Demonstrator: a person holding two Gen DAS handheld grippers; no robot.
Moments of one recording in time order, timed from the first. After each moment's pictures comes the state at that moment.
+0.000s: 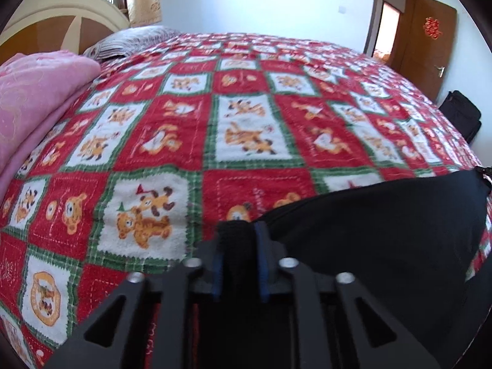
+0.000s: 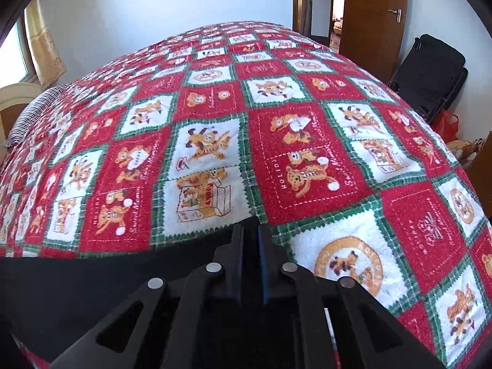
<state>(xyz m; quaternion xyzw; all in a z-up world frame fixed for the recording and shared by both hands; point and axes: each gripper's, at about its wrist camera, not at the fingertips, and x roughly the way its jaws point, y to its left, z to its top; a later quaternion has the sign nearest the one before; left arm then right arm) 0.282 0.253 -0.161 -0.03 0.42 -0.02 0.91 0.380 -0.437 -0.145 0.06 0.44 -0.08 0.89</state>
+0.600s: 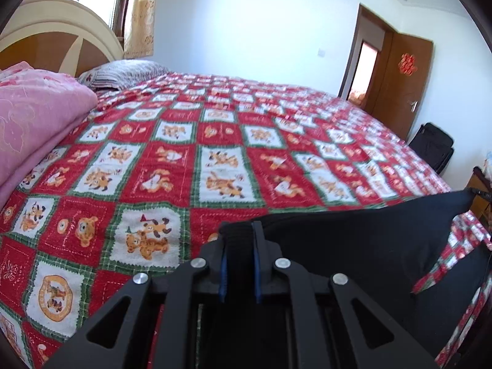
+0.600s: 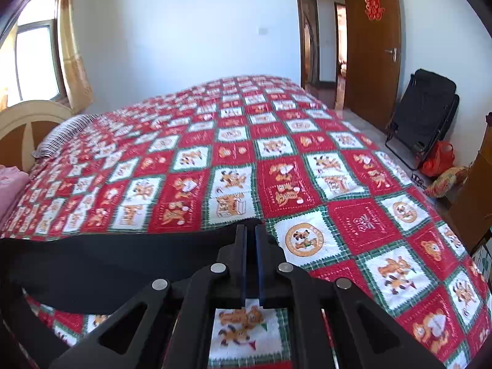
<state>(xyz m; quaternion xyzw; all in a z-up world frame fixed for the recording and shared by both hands) 0.242 0.261 -0.114 -0.08 0.32 -0.07 0.94 0.250 -0.420 -0.053 0.05 0.31 -0.05 0.95</state>
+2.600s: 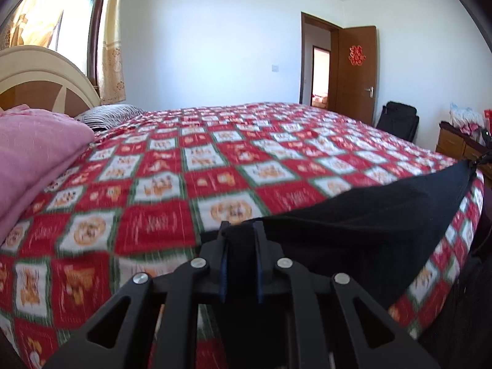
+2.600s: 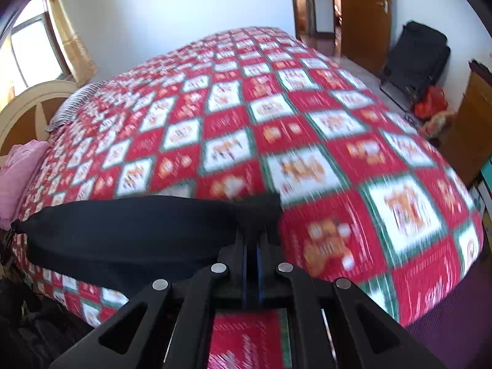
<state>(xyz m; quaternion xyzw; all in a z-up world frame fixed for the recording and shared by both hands) 0.088 0.264 -0.146 0.02 0.25 -0.13 0.96 0.059 -0.442 -0.087 0.11 0.45 -0.05 0.88</state>
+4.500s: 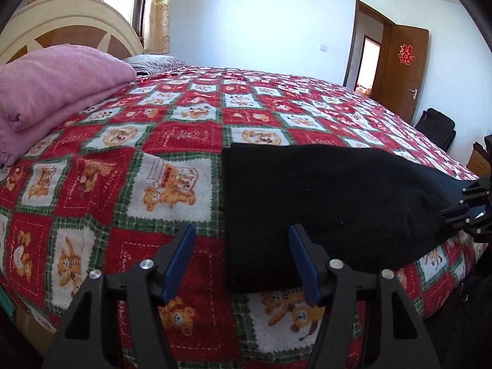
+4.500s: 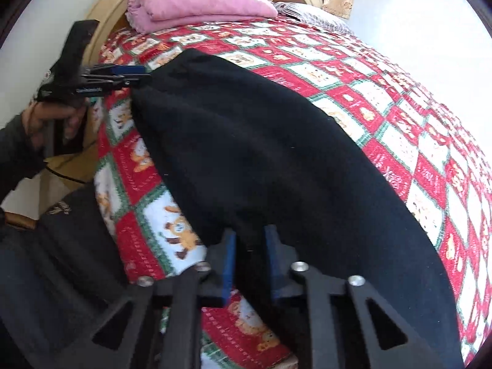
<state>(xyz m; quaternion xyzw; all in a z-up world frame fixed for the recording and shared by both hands) 0.052 0.269 -0.181 -0.06 0.32 -0.04 0.94 0.100 0.080 -0.178 -0.26 0.41 0.34 0.80</state>
